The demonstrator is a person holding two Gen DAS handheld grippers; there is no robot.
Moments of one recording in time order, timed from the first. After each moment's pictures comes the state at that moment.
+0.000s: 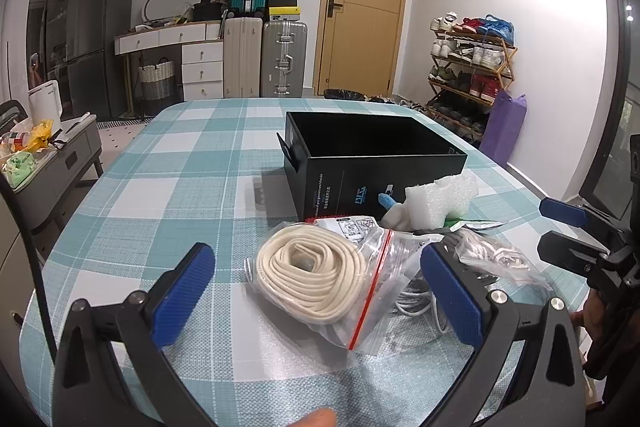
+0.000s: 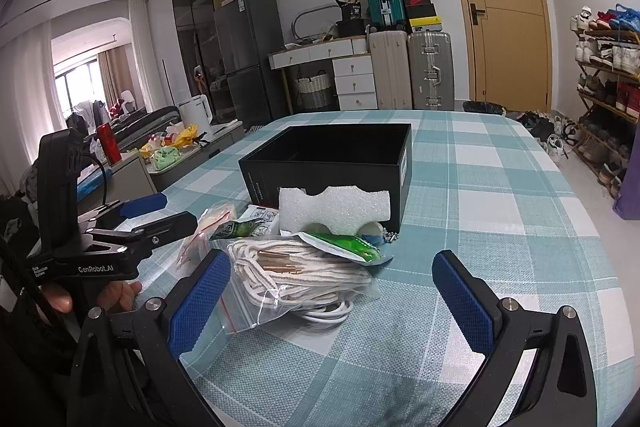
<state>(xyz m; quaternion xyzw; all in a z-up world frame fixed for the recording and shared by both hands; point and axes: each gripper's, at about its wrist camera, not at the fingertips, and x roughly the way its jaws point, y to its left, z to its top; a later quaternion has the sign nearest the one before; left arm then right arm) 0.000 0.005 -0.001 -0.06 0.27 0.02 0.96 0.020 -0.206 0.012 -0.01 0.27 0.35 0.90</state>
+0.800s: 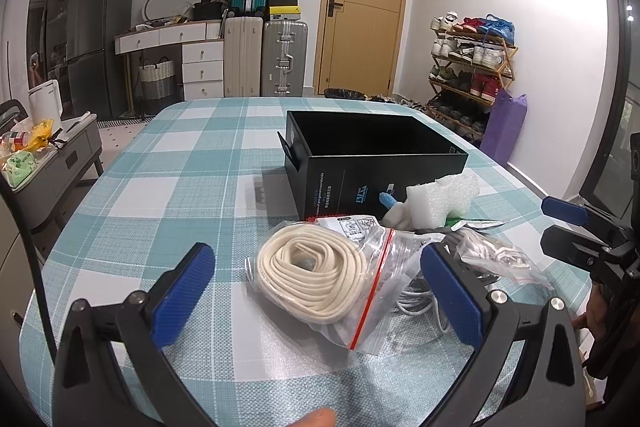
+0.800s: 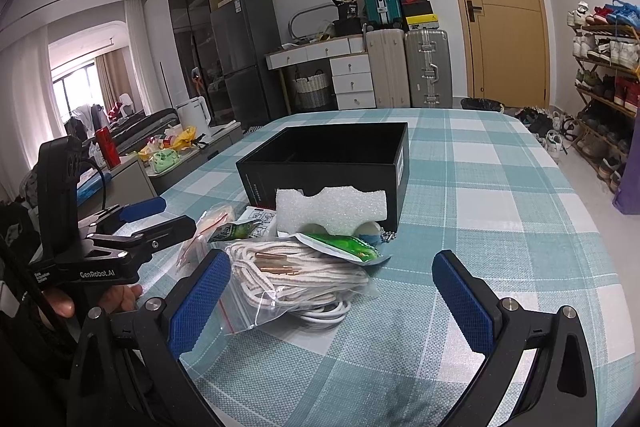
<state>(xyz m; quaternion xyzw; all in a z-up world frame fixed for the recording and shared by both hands) 0.001 0.004 -0.003 -0.07 0.27 0.02 0.96 0.022 -0.208 0.013 -0.01 0.27 0.34 0.90</state>
